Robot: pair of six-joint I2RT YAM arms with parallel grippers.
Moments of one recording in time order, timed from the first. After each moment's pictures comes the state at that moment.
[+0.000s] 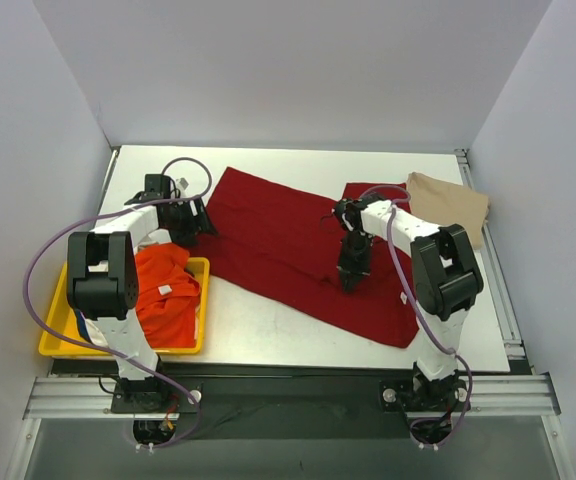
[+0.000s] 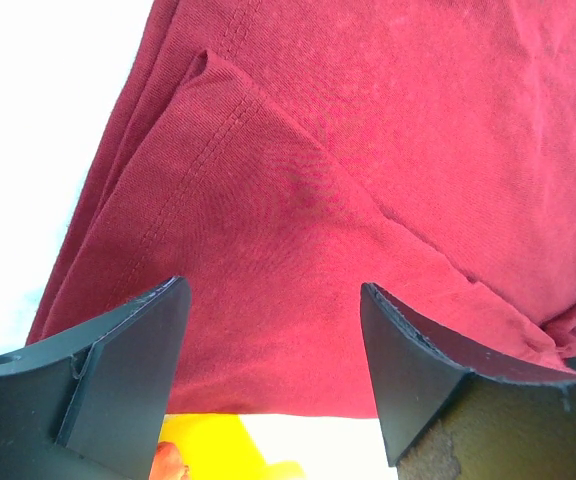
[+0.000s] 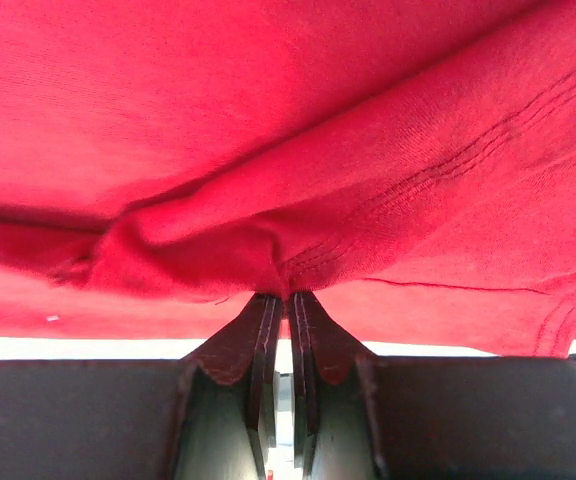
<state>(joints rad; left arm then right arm) -0.01 1.87 1.23 -0.42 0.37 -0.38 0.43 1.93 1.31 -1.05 -0.07 0.68</state>
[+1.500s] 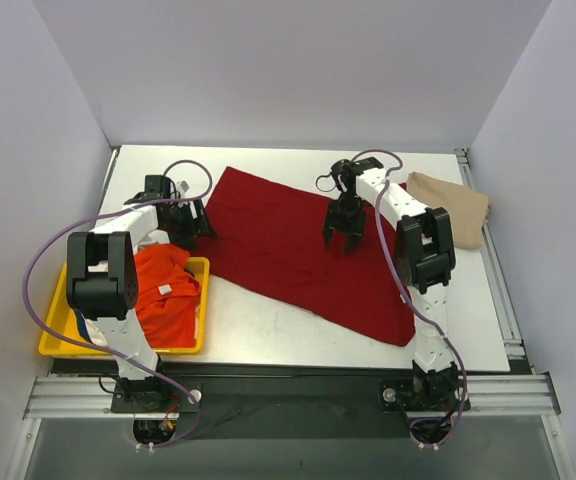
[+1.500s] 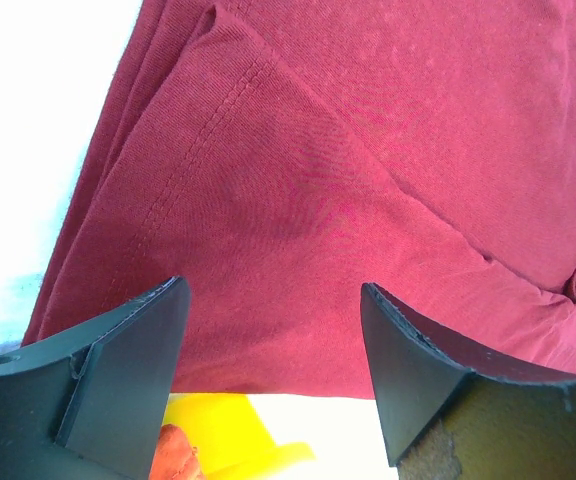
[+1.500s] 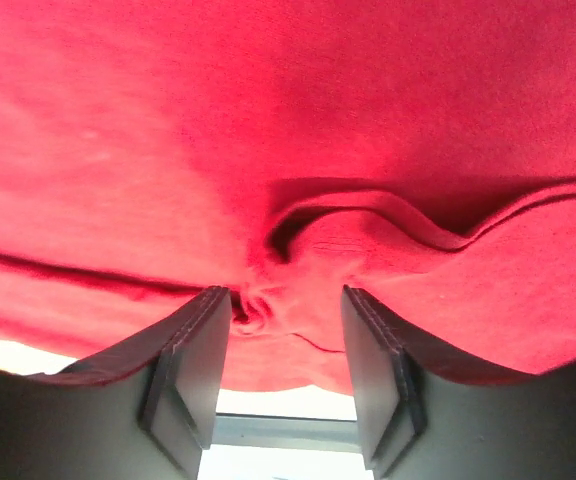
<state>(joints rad) -0.01 1.86 1.23 -0.47 0.37 -0.35 0.36 2.23 1.86 -1.18 -0.09 0.56</state>
